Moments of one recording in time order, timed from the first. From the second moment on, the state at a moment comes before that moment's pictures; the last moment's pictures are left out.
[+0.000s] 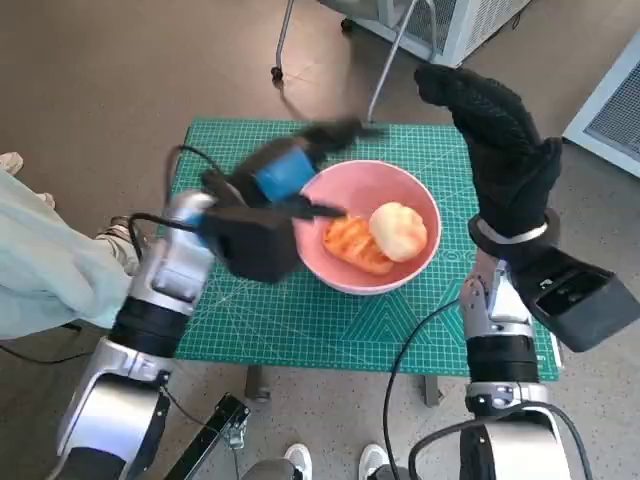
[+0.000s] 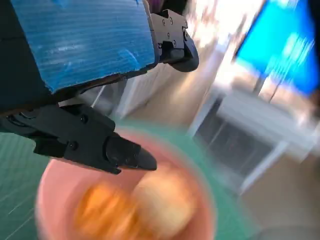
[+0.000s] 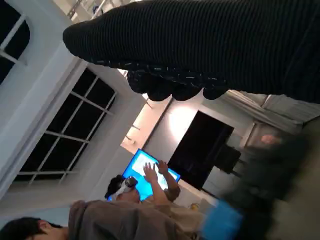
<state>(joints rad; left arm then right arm) -0.89 0.33 -0.12 0.51 0.19 -0.37 -0.35 -0.84 -0.10 -0.17 0.65 0.33 -0.88 0.54</state>
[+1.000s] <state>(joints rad) -0.64 0.16 0.07 0.20 -0.14 -0.47 -0.26 -0.85 -0.10 -0.13 0.58 0.27 -0.83 0.42</state>
